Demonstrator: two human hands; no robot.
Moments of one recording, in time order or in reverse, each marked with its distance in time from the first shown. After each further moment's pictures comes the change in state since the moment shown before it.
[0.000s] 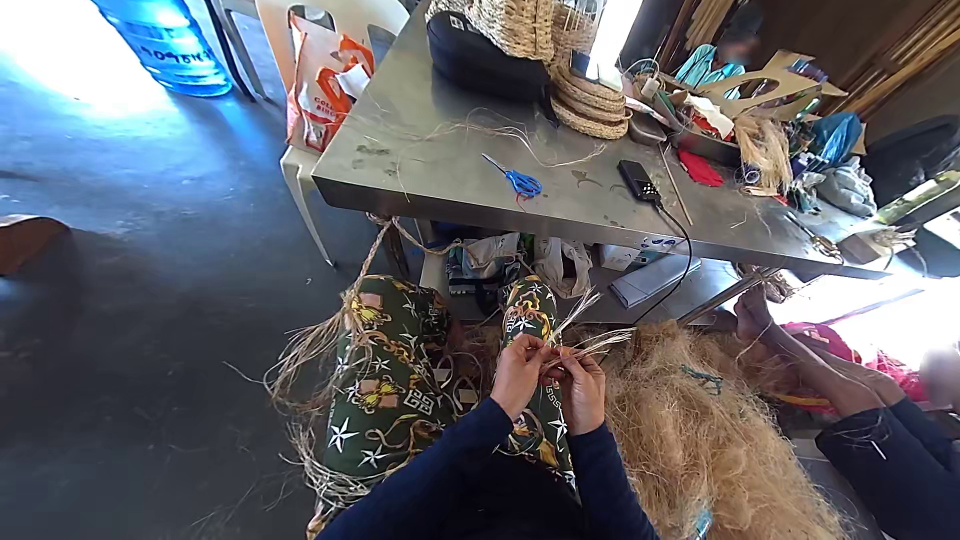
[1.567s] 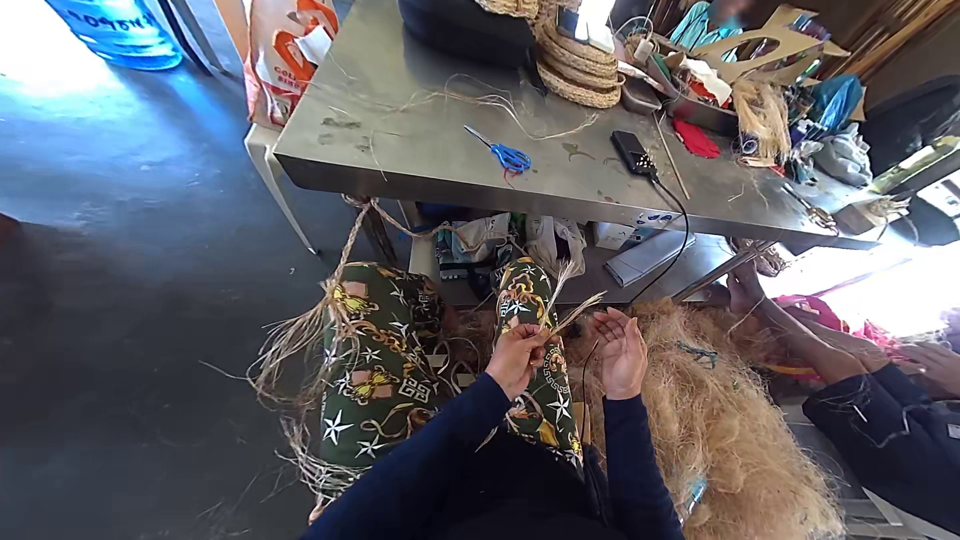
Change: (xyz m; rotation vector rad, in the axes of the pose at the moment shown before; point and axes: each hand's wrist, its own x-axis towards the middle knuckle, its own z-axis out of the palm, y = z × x) left_hand 0.016 -0.005 0.001 -0.373 -0.018 -0.289; right_hand 0.042 -0.029 -0.051 -0.026 -0.117 -0.322
